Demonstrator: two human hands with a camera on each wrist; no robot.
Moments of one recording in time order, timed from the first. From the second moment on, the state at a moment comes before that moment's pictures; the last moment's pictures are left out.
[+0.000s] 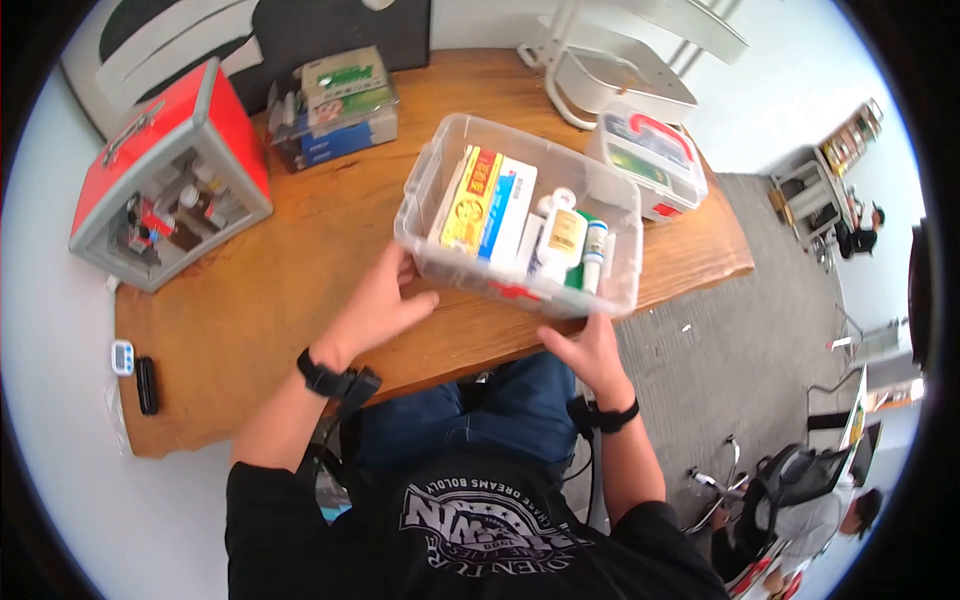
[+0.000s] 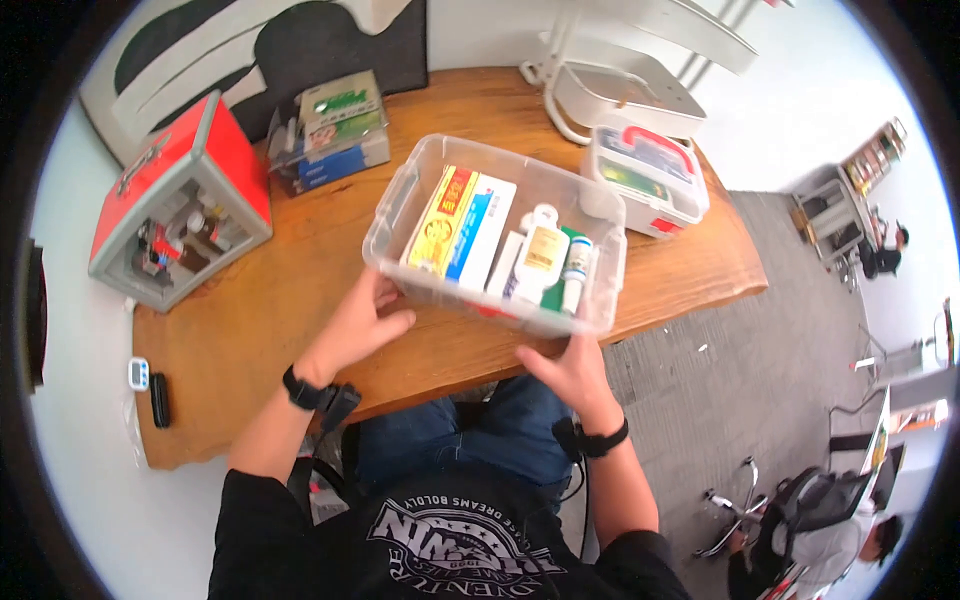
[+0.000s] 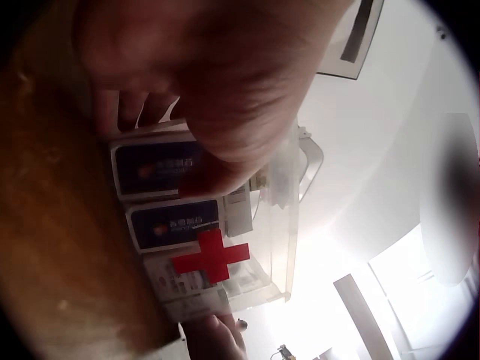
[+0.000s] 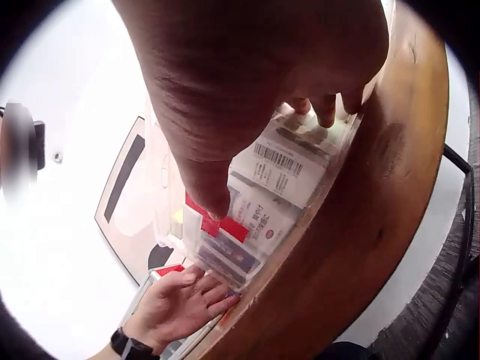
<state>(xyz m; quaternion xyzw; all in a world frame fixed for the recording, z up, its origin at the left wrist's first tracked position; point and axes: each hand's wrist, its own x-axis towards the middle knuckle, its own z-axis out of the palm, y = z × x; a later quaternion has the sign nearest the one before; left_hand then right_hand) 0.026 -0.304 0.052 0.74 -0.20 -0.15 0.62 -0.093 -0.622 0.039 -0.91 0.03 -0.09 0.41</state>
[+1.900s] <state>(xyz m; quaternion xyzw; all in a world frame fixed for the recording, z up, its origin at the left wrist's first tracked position) 0.104 -0.241 0.171 0.86 0.00 -0.15 0.48 0.134 -0.575 0.176 -0.92 0.02 0.18 0.35</state>
